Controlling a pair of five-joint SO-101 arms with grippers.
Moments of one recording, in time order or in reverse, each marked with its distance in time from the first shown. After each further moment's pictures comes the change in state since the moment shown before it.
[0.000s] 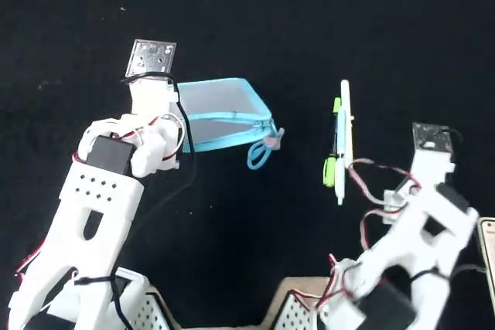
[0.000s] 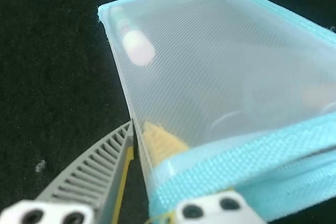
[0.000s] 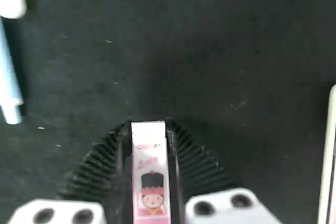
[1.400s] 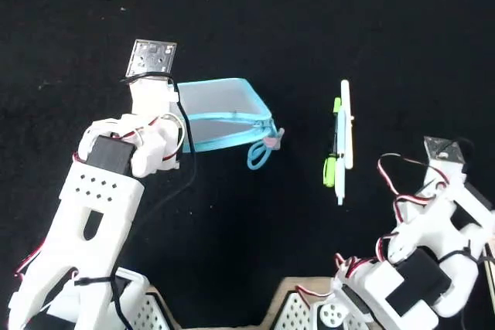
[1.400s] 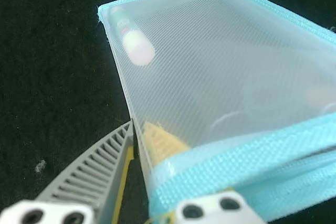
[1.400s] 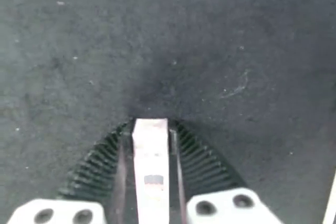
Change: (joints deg) left arm 0.0 0.0 0.0 0.0 0.0; right arm 6.5 14.8 -6.9 1.9 6.6
